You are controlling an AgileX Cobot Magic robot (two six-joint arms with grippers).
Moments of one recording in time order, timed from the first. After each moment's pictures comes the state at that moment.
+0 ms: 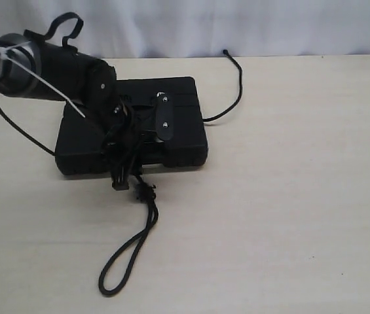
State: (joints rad) left arm -0.38 2.05 -1.26 -0.07 0.56 1.05; right arm -0.01 0.00 0.00 0.51 -0.08 0.16
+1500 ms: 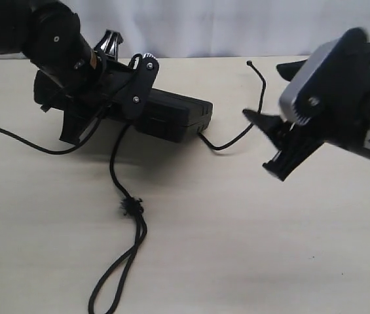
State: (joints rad) left arm -0.41 1.76 -1.25 0.26 0.67 1.20; right arm 0.41 1.20 -0.57 -0.50 -0.21 -0.12
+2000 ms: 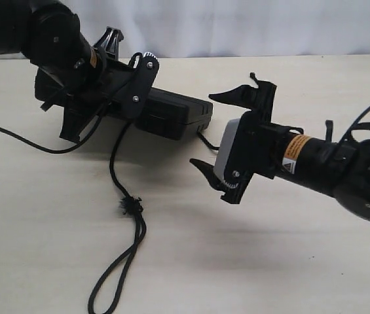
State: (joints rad) left arm -0.41 1.76 -1.25 0.27 0.65 1.20; right arm 0.41 1.71 -0.59 -0.47 -0.73 -0.59
